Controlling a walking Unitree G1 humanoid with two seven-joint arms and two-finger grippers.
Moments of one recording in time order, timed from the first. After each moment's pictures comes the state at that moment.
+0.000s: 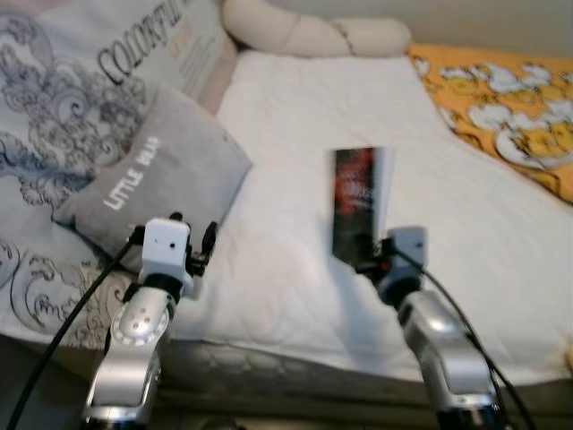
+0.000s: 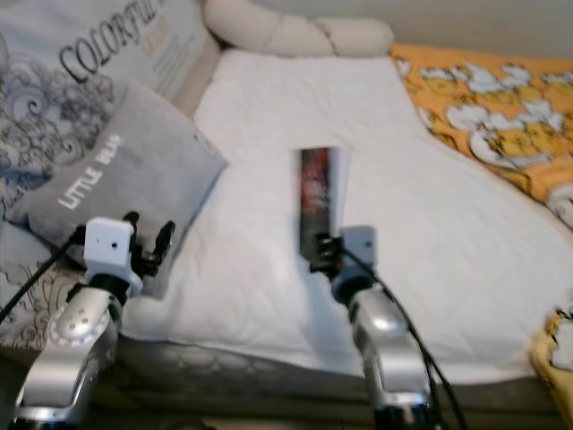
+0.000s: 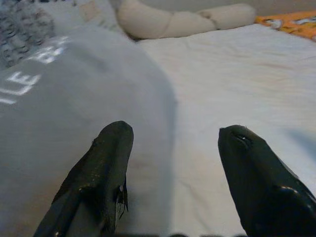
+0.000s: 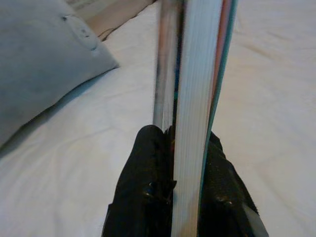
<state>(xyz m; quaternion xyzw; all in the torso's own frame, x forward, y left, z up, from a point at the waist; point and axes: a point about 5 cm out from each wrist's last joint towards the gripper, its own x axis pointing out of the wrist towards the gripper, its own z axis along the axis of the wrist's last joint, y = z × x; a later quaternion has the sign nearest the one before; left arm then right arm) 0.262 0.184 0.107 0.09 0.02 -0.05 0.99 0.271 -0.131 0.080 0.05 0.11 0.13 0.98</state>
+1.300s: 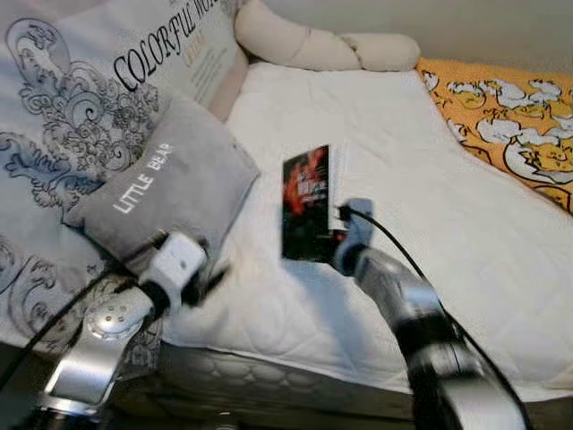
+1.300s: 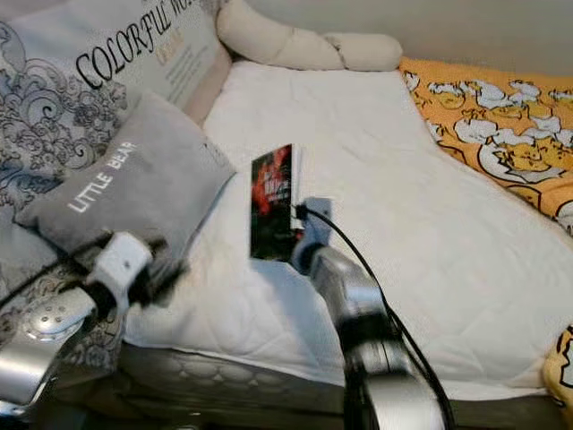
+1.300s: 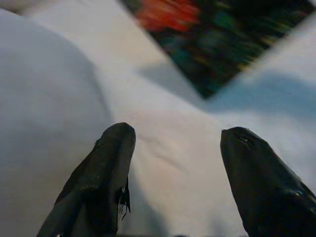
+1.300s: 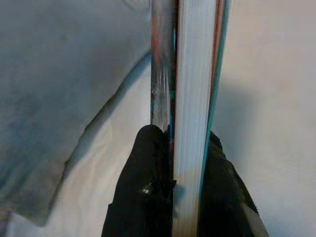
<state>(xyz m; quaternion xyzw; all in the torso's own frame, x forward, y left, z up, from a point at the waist) 0.252 0.193 0.094 0.20 0.15 -0.32 0.91 0.340 -0.085 0.069 0.19 0.27 0.20 0.92</state>
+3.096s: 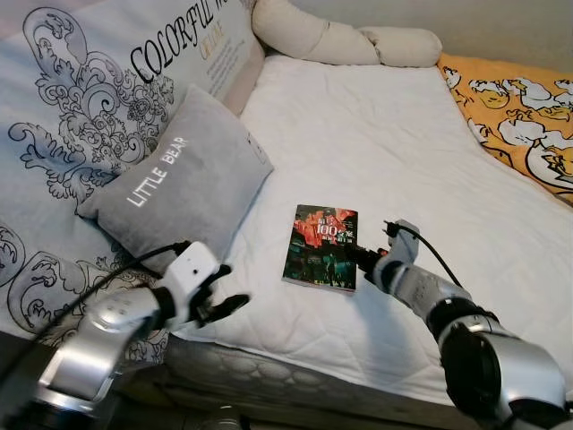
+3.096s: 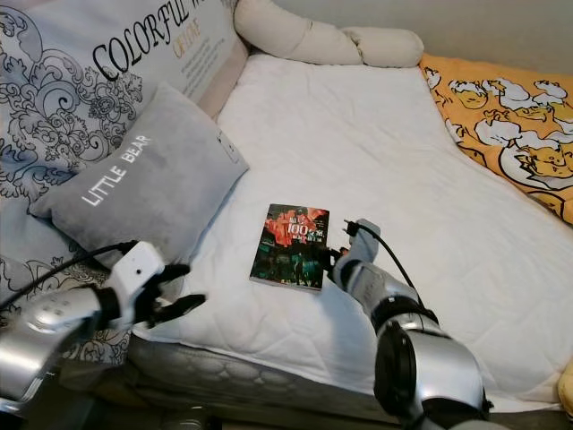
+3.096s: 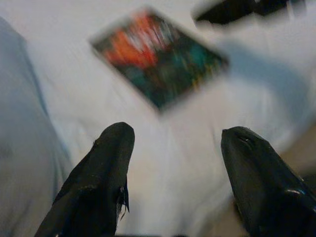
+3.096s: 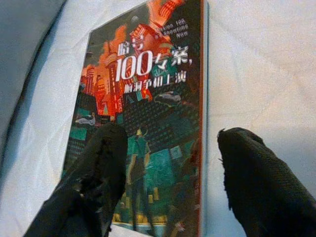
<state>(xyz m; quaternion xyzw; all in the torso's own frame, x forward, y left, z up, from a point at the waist) 0.247 0.171 0.098 0.12 0.18 -0.39 0.90 0.330 -0.162 0.029 0.25 0.32 0.06 0.91</state>
